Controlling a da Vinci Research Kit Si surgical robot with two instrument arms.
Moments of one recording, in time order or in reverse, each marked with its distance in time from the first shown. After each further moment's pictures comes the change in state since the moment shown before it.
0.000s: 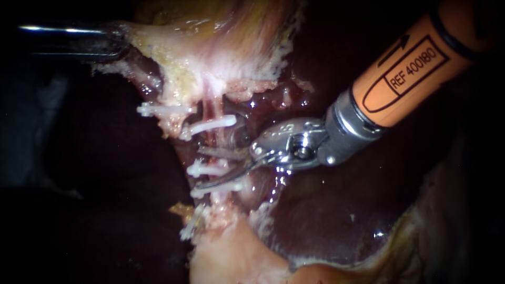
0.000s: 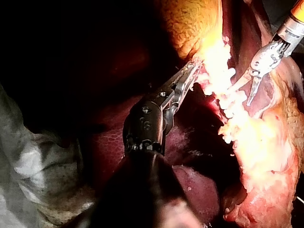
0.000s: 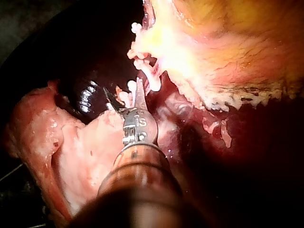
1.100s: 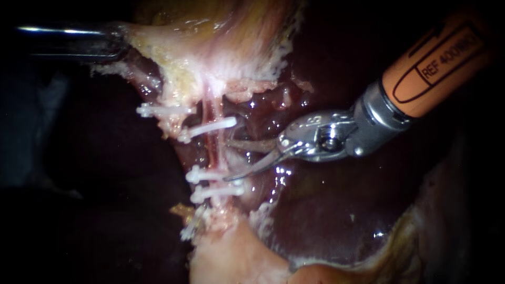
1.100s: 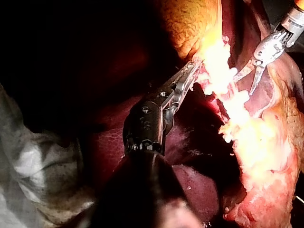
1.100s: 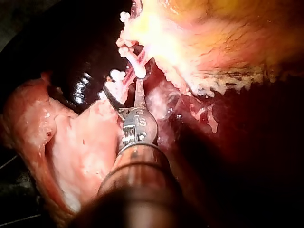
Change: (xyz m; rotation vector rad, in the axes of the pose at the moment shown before) right arm -0.001 0.001 -0.003 0.014 0.021 0.001; left arm 0.000 0.000 0.000 0.000 0.000 0.000
